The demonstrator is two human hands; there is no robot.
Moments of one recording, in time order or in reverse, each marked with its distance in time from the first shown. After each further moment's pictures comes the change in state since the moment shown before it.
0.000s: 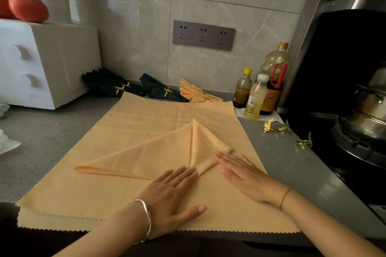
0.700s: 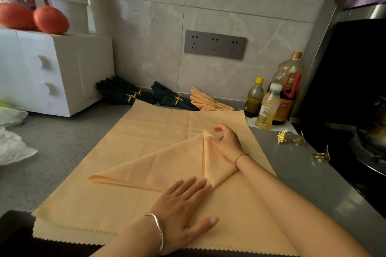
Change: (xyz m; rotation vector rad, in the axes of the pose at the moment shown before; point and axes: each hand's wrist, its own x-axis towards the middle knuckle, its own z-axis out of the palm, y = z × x) left_hand 0.001 -0.004 0.006 -0.027 0.101 -0.016; right_hand 0.150 -0.004 -0.019 0.622 0.600 0.275
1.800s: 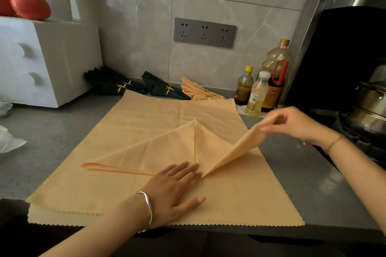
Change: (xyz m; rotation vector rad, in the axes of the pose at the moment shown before) left_hand -0.001 -0.013 -0.001 0.056 -0.004 0.102; right_hand -0.075 -0.019 -0.185 -0.151 -0.260 -0.091
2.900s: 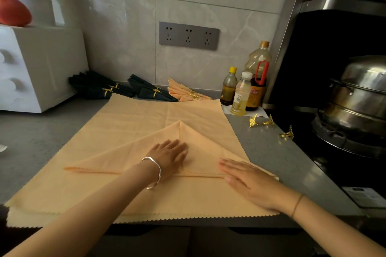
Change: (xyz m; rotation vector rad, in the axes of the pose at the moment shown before) left_hand 0.080 -0.015 -0.003 -0.022 -0.018 -0.324; right_hand -0.077 0.023 0.098 -0.486 -0.316 -0.120
